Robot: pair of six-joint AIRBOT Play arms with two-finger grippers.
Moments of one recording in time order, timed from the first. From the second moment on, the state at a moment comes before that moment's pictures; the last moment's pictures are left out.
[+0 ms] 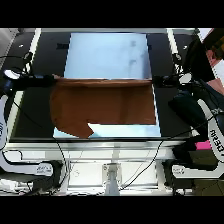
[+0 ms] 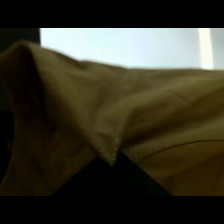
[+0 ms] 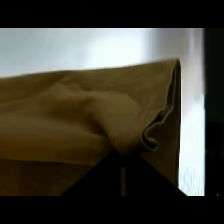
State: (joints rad) left arm 0.27 -1.54 1.25 0.93 -0.90 -0.97; right arm -0.03 -1.46 1.13 -1.11 0.68 1.34
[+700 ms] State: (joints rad) left arm 0.28 -1.55 1.25 1.06 -1.04 -1.03; right arm -0.03 -1.46 1.14 -1.14 0.90 1.35
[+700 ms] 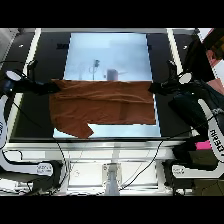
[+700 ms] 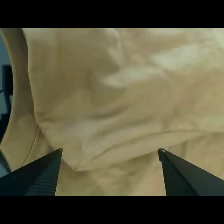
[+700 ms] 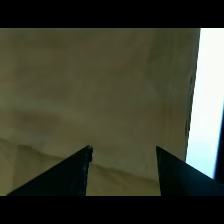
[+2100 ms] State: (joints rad) left arm 0.57 -0.88 0.38 0.96 -1.20 -1.06; right arm -0.07 -1.05 1.14 -1.52 1.05 1.35
